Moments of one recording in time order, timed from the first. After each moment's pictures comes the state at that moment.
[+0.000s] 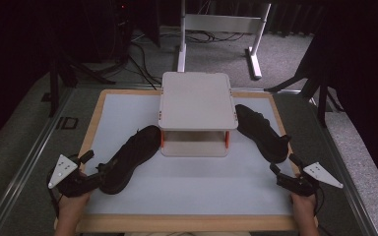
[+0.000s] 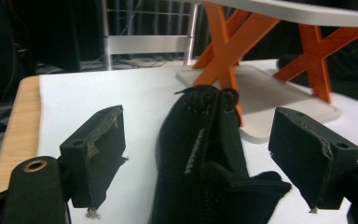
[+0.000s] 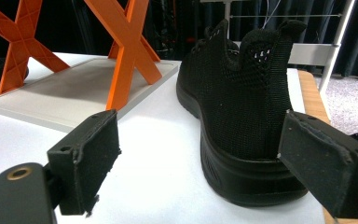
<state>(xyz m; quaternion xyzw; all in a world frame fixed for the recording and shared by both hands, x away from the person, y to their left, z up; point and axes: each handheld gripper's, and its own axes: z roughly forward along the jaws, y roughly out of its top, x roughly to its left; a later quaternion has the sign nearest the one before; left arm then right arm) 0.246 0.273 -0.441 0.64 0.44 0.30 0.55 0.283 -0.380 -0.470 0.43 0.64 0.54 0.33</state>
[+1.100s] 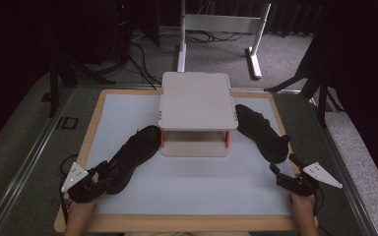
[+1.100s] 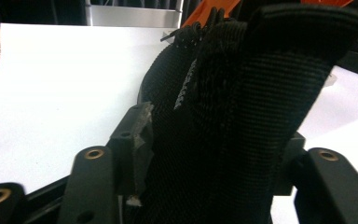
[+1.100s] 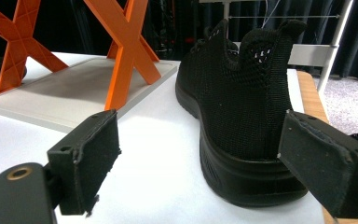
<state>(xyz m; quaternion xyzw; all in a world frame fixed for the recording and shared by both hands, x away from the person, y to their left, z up) 0.249 0.266 -0.486 0.67 0.45 0.25 0.54 0.284 -0.379 -0.471 0.43 0.64 0.54 0.33</state>
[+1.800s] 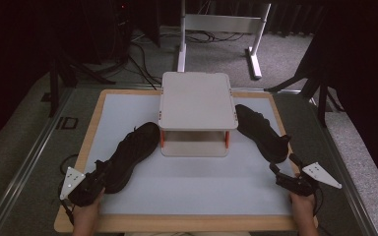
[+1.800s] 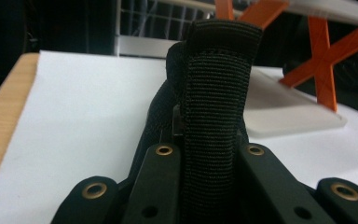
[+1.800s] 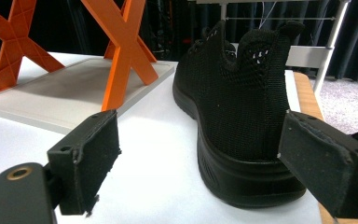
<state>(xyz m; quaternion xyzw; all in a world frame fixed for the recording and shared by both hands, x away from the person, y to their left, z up) 0.232 0.252 -0.472 0.60 0.48 0.30 0.56 0.284 -0.378 -0.471 0.43 0.64 0.54 0.34</state>
